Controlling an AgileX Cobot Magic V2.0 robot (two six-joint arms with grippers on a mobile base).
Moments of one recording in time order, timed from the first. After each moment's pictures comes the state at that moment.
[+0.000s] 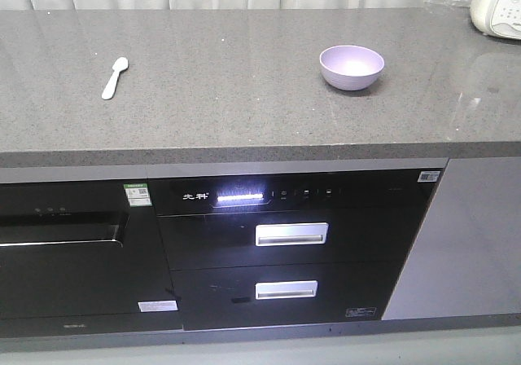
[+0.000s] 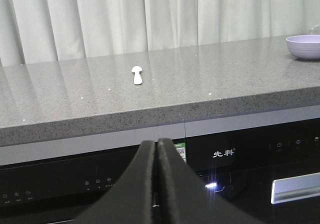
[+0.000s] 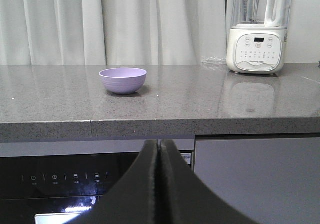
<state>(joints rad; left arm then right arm) -0.06 -0.01 0.03 0.21 0.09 -0.19 -0.05 -0.01 0.03 0.02 0.02 -0.03</state>
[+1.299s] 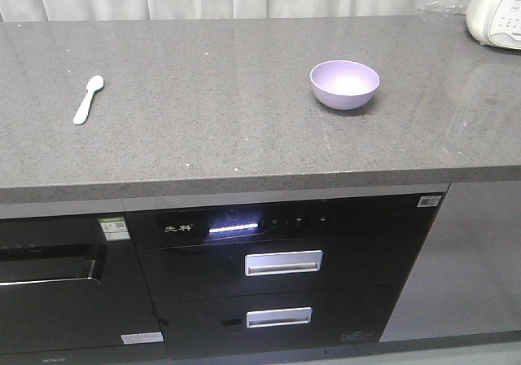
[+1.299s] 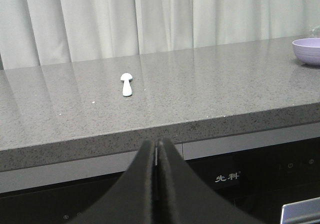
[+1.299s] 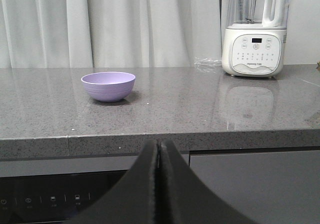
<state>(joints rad) -0.06 -0.01 0.03 0.21 0.09 -0.19 -0.05 -0.01 0.03 0.02 0.02 -0.03</state>
